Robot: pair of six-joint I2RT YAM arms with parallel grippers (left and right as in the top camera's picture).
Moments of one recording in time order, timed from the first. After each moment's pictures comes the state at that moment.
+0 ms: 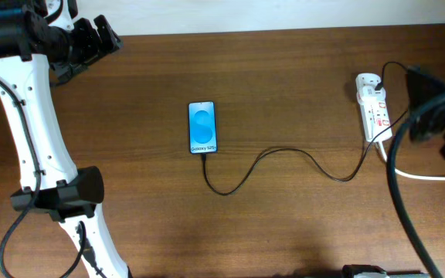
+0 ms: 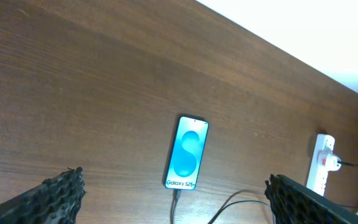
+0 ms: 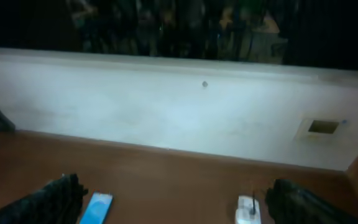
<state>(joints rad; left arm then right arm) 0.13 2.22 2.85 -1.69 0.35 -0.30 -0.07 1.25 2.33 -1.26 -0.23 -0.05</state>
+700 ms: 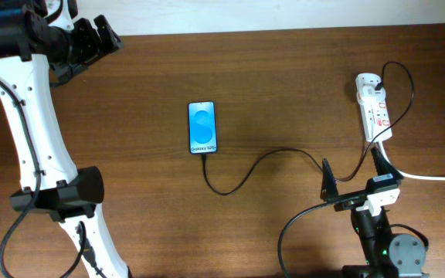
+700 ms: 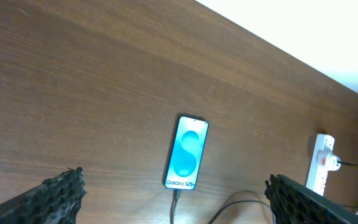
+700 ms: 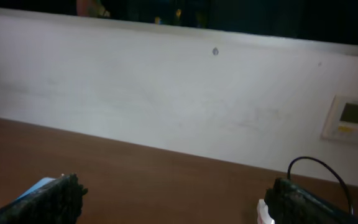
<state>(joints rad) 0.13 2.22 2.85 -1.69 0.35 -0.30 -0.04 0.10 0.16 0.08 -0.22 -0.07</state>
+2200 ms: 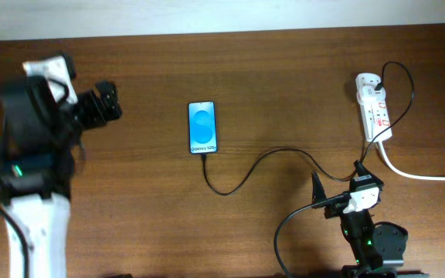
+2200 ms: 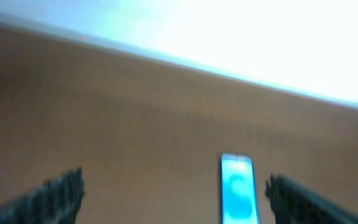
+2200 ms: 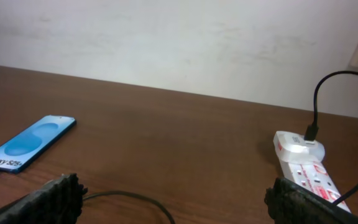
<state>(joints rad) 0.13 1.20 1.25 -0.60 0.15 -0.15 -0.04 0.02 0.01 -0.05 -0.22 -0.07</state>
